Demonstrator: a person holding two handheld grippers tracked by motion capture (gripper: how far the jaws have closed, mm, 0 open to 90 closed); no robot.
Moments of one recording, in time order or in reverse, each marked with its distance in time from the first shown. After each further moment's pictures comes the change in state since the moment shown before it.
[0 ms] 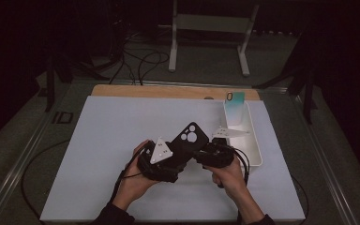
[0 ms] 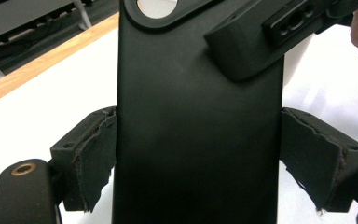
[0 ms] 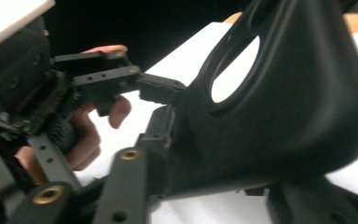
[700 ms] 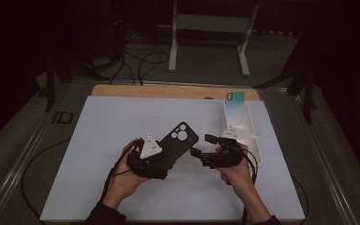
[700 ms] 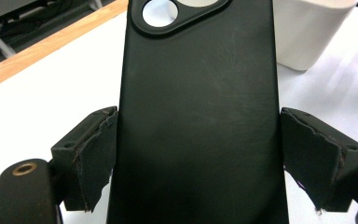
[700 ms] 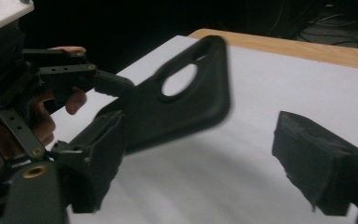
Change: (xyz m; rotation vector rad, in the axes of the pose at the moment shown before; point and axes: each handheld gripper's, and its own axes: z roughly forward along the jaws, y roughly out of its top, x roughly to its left) left arm 0.021 -0.010 -0.012 0.054 0.030 -0.042; right arm -0.006 0.001 -0.018 -0.041 -0.144 -0.084
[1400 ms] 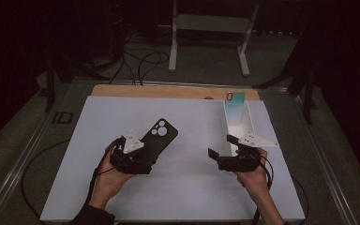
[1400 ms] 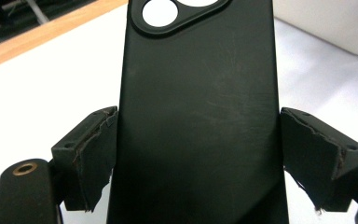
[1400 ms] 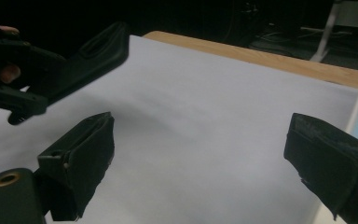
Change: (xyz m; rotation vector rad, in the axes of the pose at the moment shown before) left arm 0.033 -0.024 -0.016 0.058 0.104 -0.091; right arm -0.024 -0.019 -0.036 -0.040 -0.170 -0.068
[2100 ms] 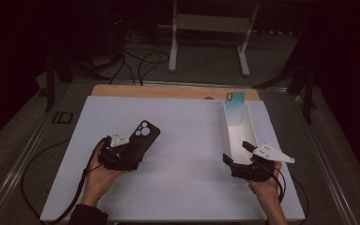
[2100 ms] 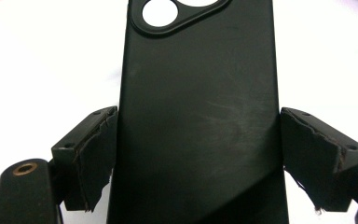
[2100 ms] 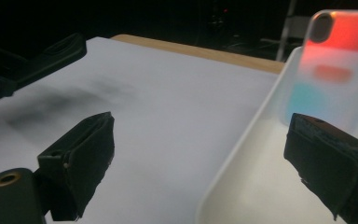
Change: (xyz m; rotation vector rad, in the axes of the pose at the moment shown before) left arm 0.039 -0.030 0.006 0.083 0.046 -0.153; right arm -0.019 -0.033 -0.027 -0.050 -0.119 -0.003
